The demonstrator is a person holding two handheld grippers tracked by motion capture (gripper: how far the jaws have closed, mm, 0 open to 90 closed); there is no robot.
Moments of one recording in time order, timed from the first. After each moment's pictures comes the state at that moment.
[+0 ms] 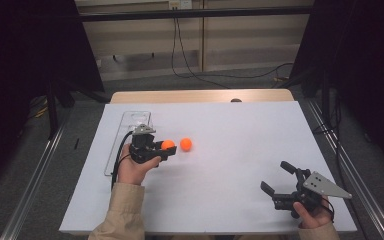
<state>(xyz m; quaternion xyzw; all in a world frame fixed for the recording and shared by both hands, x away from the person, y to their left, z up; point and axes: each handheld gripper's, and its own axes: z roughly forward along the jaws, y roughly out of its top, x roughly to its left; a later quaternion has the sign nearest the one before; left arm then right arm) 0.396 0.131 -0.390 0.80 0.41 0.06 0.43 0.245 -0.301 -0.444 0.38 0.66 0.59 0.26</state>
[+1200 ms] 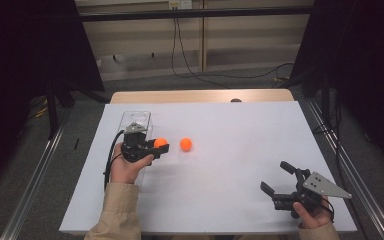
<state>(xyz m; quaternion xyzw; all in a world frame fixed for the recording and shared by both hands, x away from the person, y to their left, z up) 0.398 0.149 -0.386 0.79 0.42 0.07 0.44 0.244 -0.301 -0.443 0.38 0.66 0.59 0.26</state>
